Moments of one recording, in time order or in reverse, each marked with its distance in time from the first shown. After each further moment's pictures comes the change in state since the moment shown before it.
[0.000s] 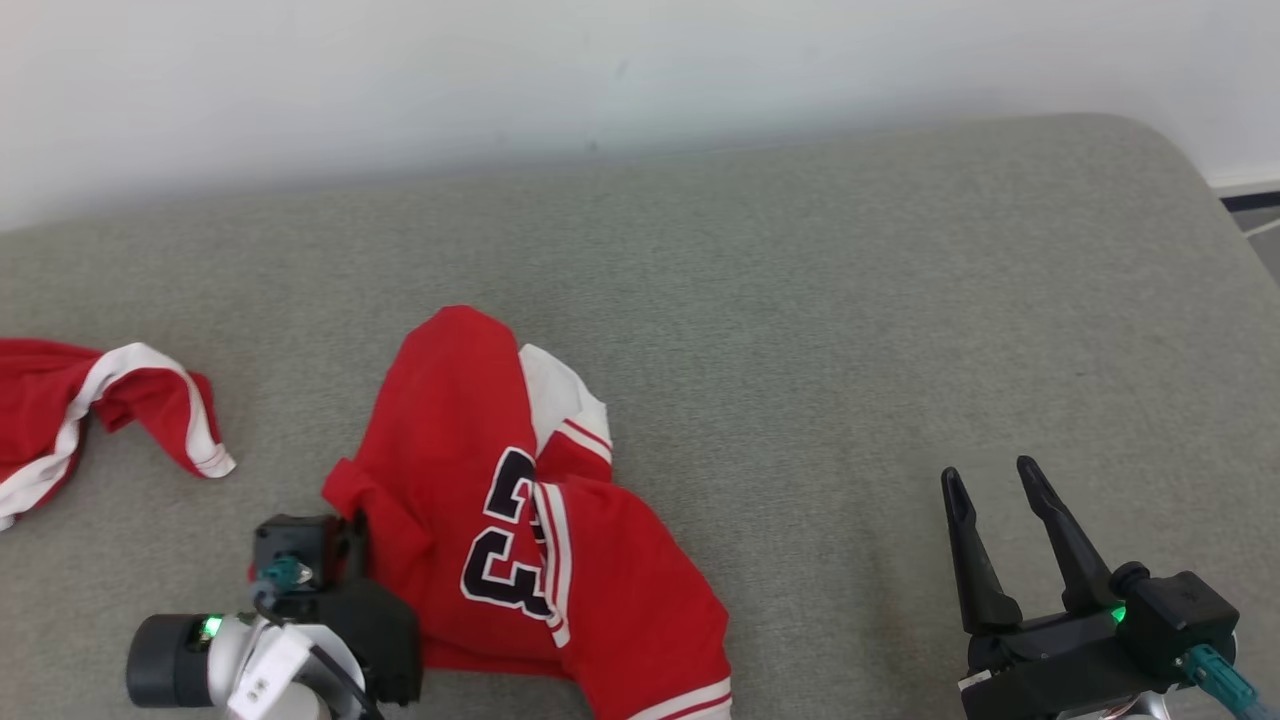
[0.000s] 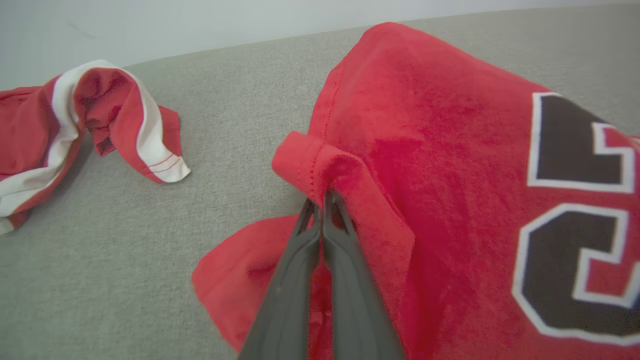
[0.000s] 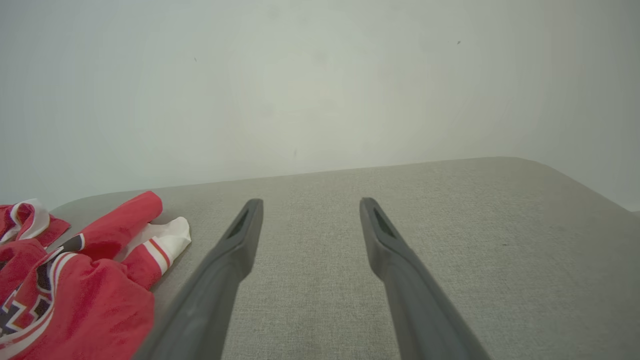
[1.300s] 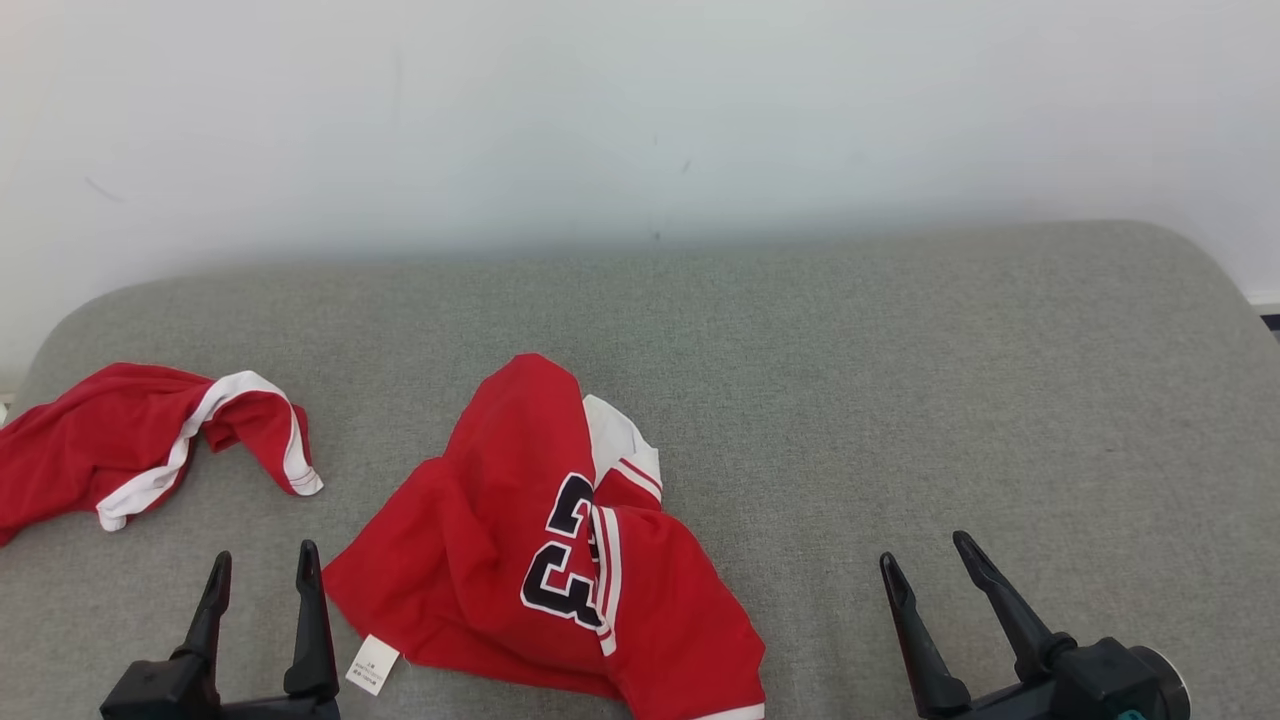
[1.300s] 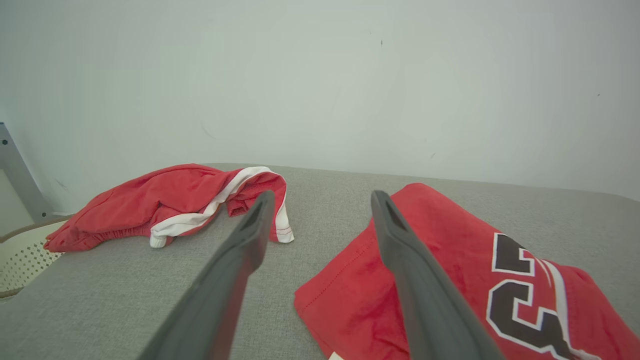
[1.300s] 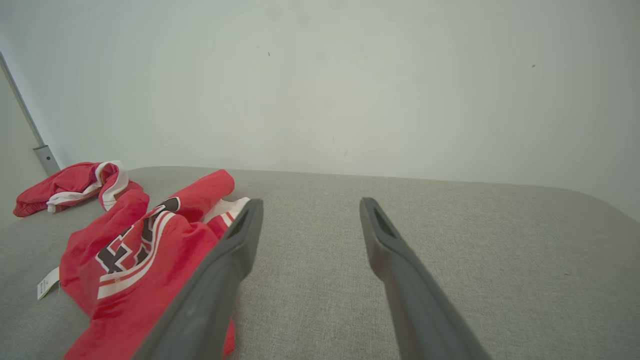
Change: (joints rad) left arm 0.271 0.017 0.179 -0.234 -0.096 -0.038 -0.346; right arm 0.092 -0.003 0.085 -0.007 -0.097 0.000 0.000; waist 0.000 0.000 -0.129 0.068
